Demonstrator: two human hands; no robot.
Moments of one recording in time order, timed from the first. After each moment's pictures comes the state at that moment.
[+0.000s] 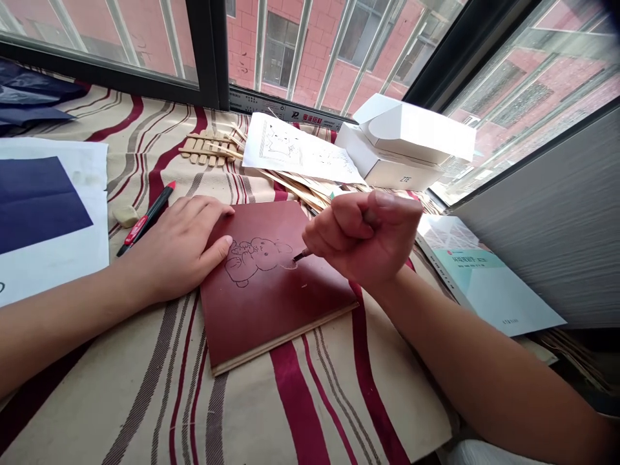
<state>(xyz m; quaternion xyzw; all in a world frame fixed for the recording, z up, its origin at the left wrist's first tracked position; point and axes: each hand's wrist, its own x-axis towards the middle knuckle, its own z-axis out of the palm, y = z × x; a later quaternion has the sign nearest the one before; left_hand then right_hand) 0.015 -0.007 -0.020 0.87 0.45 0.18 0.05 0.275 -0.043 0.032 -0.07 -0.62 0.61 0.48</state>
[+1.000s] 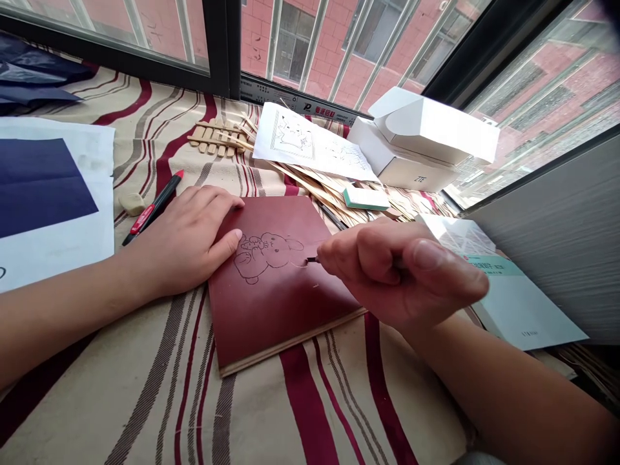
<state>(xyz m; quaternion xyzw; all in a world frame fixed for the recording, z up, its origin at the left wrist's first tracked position) 0.016 -0.008 -0.019 0.87 0.44 0.19 0.07 0.272 -0.089 0.043 -0.24 -0.68 0.51 0.47</state>
